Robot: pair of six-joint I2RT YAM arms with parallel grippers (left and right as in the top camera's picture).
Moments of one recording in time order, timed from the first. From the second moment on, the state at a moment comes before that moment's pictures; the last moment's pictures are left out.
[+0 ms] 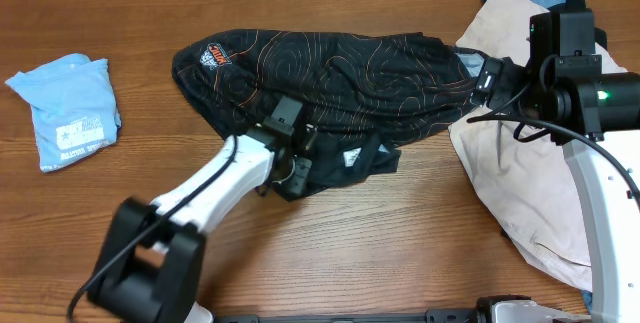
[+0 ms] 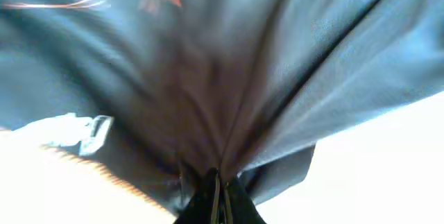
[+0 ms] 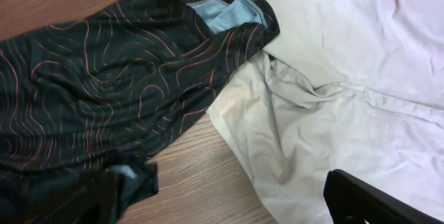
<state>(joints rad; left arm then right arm) -0.47 1.69 1.09 -0.83 0.00 -0.09 0.05 1.43 1.59 -1.22 0.15 0.38</state>
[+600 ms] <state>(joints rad) -0.04 1.46 1.12 -1.06 -0.15 -0.17 0.05 1.58 1.45 -1.17 0.12 0.38</state>
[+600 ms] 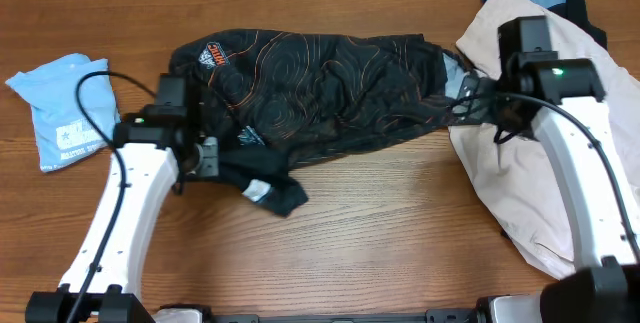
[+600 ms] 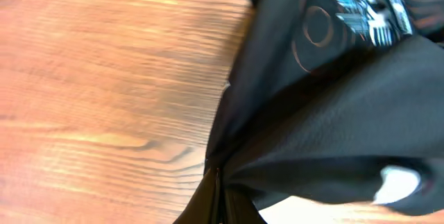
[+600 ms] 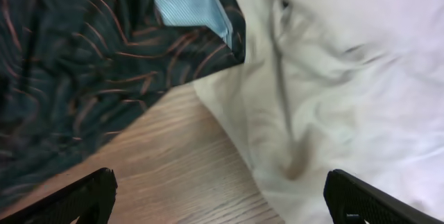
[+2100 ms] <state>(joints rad) -0.01 1.46 1.12 -1.06 -0.12 -0.24 -0.48 1.99 1.21 -0.35 -0.01 0.33</state>
